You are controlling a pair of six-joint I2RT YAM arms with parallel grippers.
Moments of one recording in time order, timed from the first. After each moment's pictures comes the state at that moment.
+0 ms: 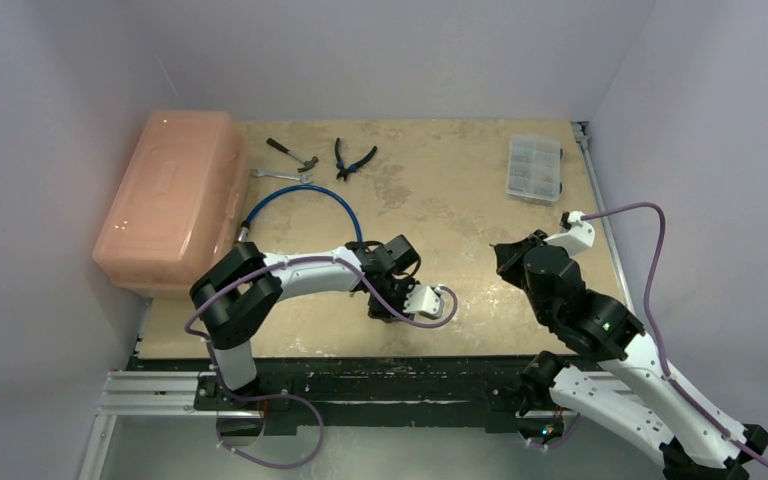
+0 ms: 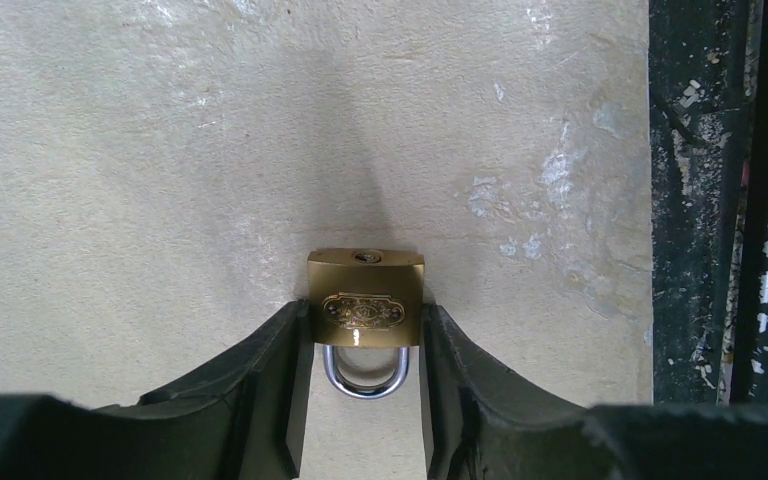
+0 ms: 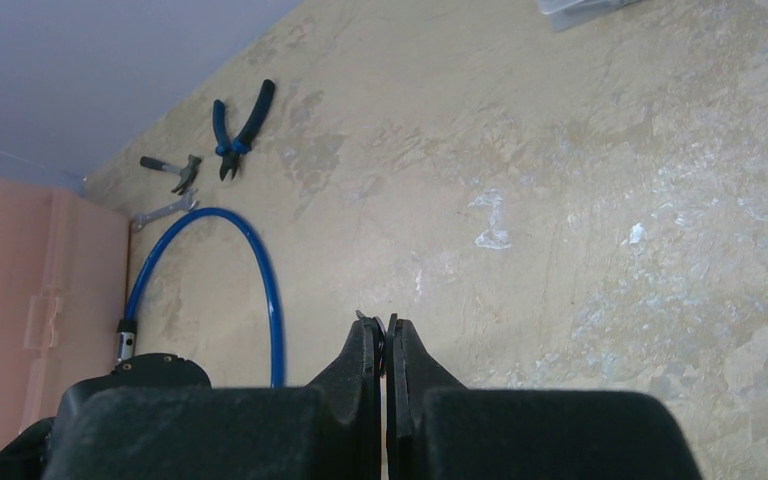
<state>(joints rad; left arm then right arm) -0.97 1.80 1.11 -0.56 0.30 0.79 0.75 0.63 0.85 -0.71 0.67 0.93</state>
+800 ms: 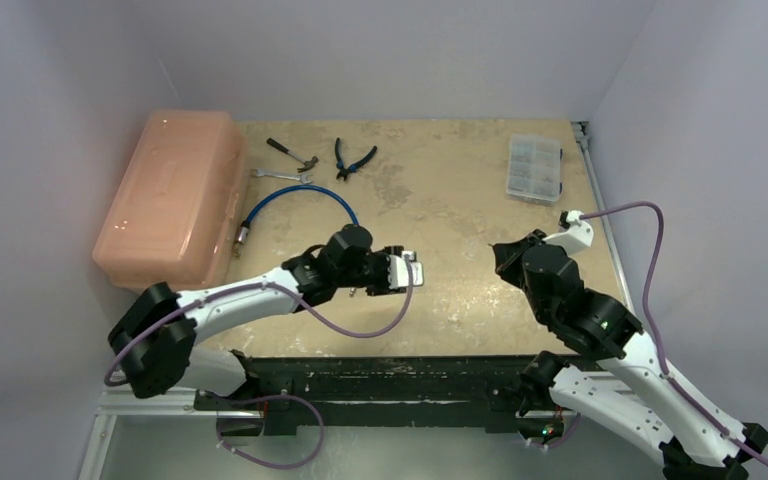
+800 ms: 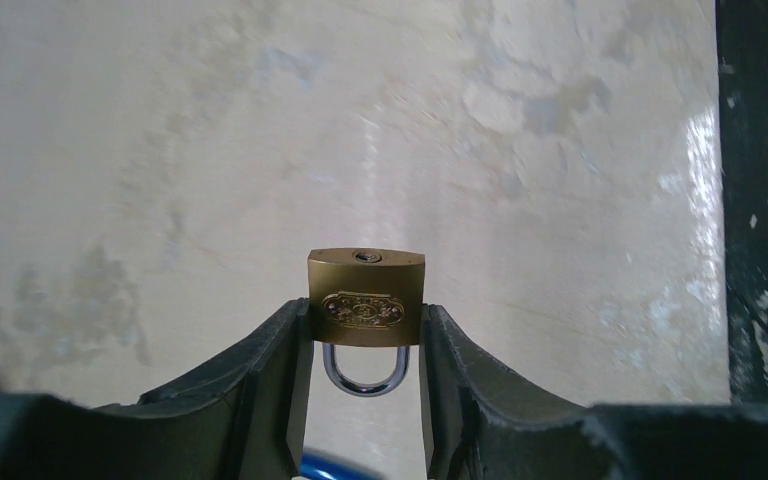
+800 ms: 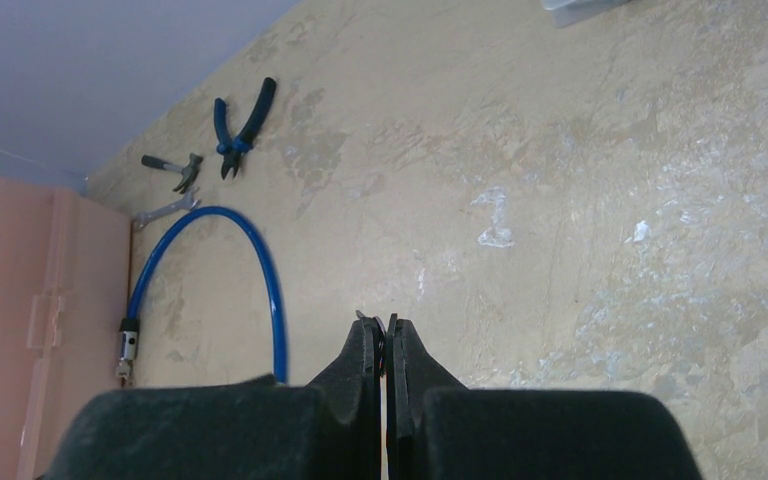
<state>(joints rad) -0.92 1.42 0.81 -0.03 0.28 0.62 0.75 0.63 0.85 -0.71 0.66 0.94</state>
